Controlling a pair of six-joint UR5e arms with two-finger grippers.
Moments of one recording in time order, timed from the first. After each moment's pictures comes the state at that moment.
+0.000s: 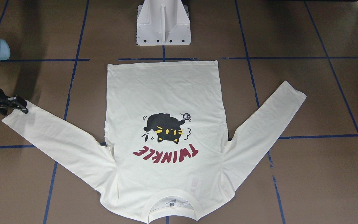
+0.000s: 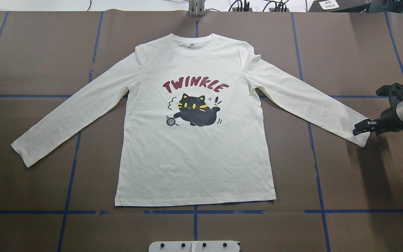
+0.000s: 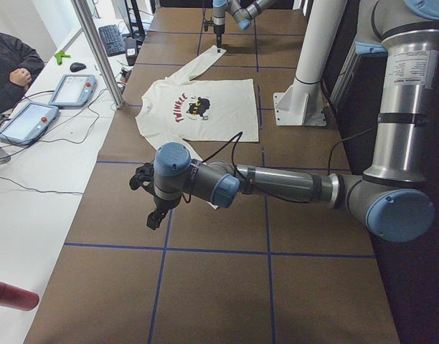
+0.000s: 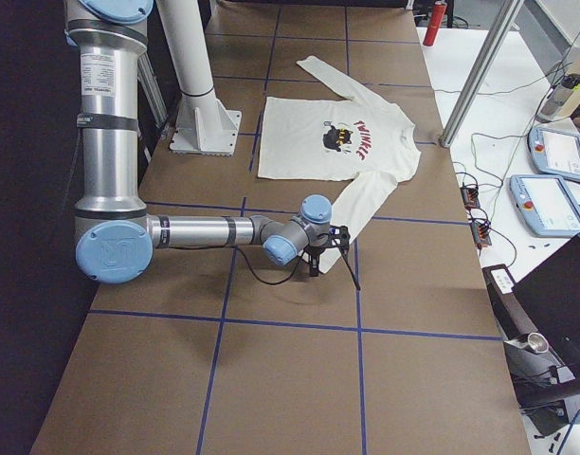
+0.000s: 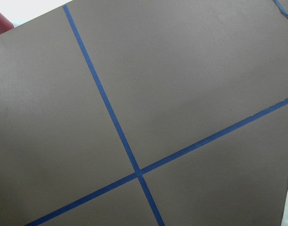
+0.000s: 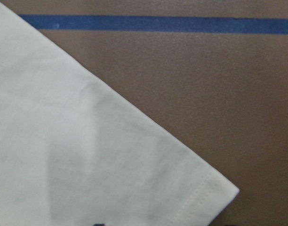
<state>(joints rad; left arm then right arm) -1.55 -1.61 -1.63 -1.85 -2.36 0.17 0.95 -1.60 1.52 -0.89 2.20 0.79</state>
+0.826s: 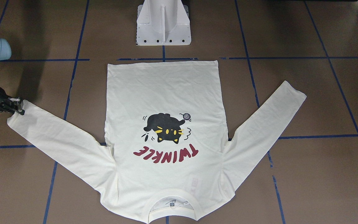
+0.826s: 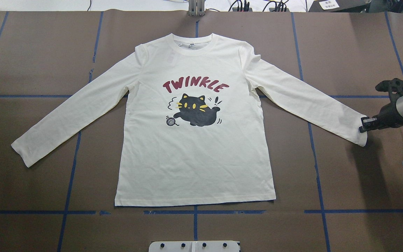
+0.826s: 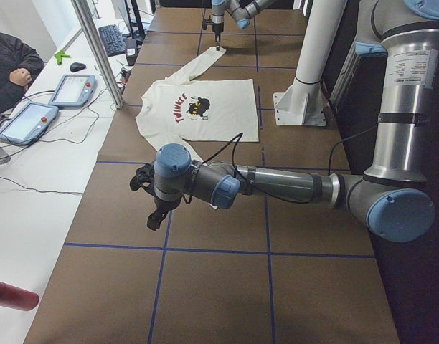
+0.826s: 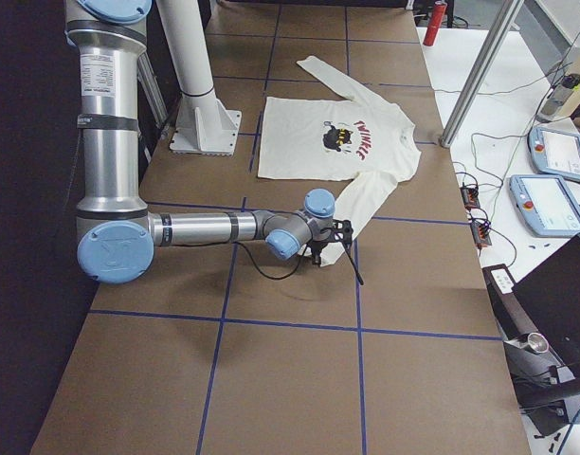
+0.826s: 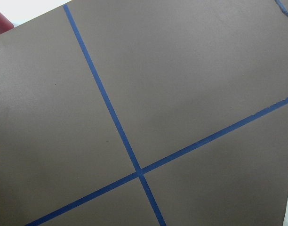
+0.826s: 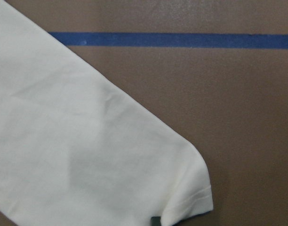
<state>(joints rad) -1.55 -1.60 -1.63 -1.86 -2.36 0.17 0.98 -1.59 1.55 -0.93 2.22 0.79</state>
